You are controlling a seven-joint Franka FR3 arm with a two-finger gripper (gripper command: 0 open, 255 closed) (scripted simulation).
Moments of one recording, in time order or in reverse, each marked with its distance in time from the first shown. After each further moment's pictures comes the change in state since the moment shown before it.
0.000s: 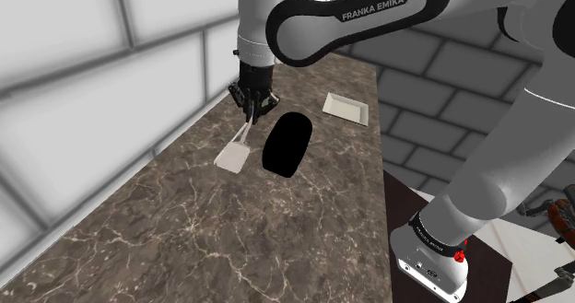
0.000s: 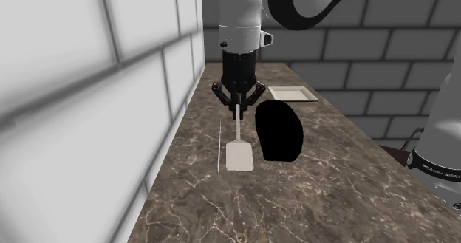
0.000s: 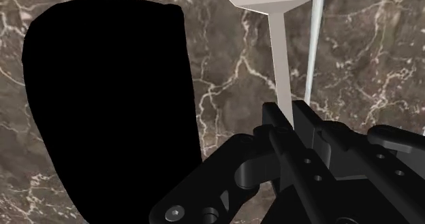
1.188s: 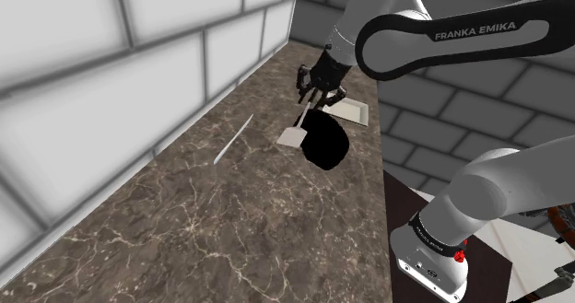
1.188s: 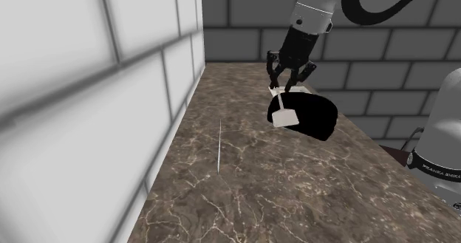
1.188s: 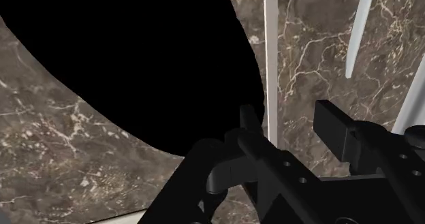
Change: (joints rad) arm 0.004 -0.658 -0.259 -0.573 0.356 0.278 -0.475
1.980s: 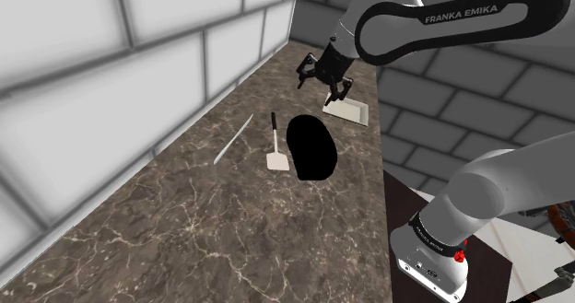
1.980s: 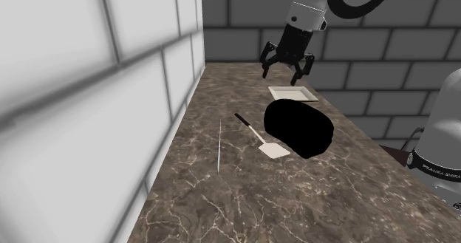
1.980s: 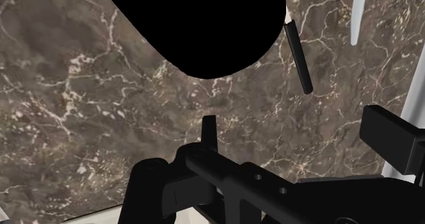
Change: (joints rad) arm -0.035 0.048 -0.074 0.030 0.011 0.003 -0.053
